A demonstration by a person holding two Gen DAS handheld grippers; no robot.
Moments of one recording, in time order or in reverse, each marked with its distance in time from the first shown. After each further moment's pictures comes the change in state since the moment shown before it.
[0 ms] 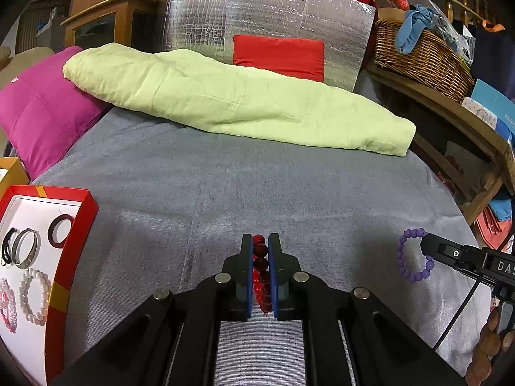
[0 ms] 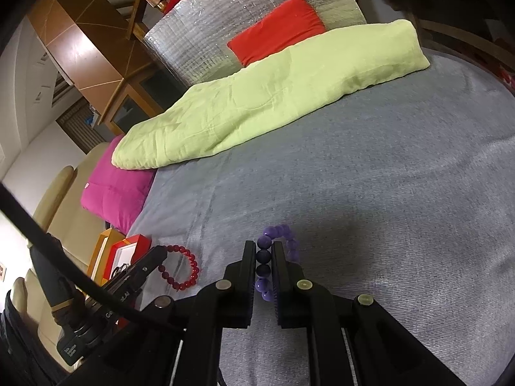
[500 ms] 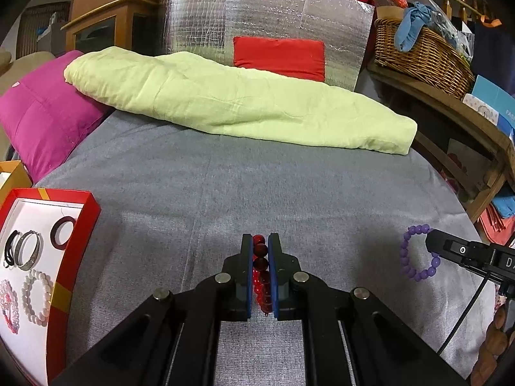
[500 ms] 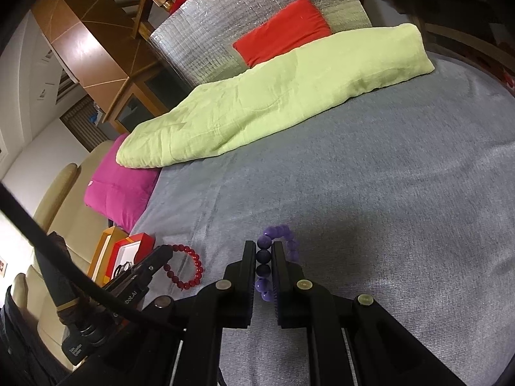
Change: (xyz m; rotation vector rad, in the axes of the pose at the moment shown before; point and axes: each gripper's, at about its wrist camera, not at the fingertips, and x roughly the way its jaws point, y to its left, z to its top) left arm 0.000 -0.003 -0.001 0.018 -0.010 0.018; right arm -0.003 0.004 -0.001 -0.015 -0.008 0.013
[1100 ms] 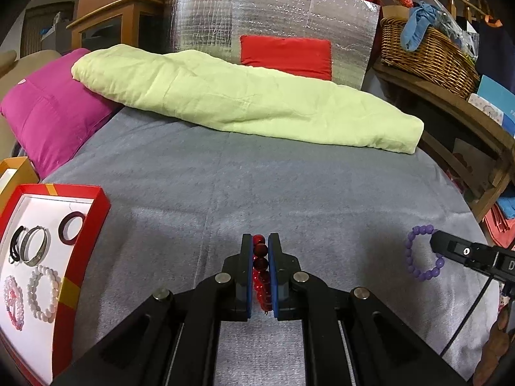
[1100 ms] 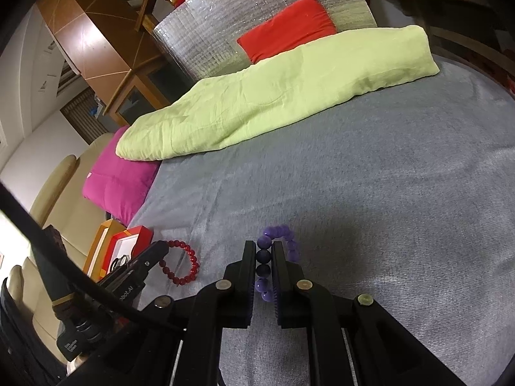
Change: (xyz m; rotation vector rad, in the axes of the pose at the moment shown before) left arm -0.001 0.007 -0.005 -0.012 0.008 0.034; right arm 0.005 0.007 -0.002 -0.033 0.015 -0.009
